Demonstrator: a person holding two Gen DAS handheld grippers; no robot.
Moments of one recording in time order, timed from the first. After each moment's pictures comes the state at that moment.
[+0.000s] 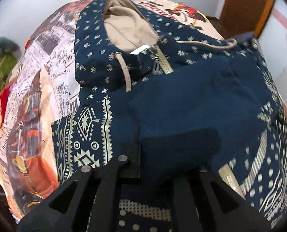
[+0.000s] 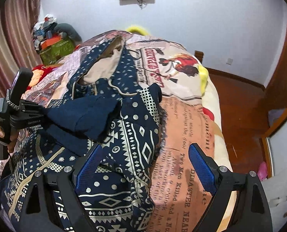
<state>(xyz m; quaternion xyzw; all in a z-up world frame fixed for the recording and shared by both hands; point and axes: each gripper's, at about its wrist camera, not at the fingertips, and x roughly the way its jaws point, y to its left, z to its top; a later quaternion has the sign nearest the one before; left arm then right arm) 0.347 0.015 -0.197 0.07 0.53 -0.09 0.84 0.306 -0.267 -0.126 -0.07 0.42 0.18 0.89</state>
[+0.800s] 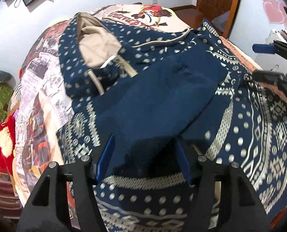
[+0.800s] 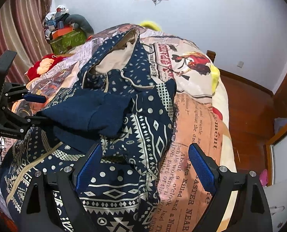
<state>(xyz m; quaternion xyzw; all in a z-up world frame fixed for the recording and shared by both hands) 0.312 -0.037 -0.162 0.15 0.52 -0.14 0.83 0.301 -0.267 -0.136 -0.08 0.44 0.21 0.87</state>
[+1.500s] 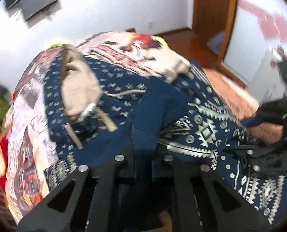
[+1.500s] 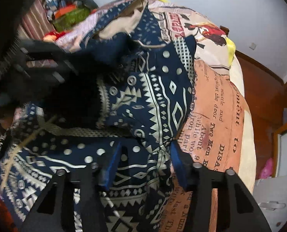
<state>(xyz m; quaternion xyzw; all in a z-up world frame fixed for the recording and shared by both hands) 0.353 -0.069 -0.136 0.11 0.44 -0.15 0.88 0.308 -0.251 -0.181 -0.10 0.53 0.23 0.81</state>
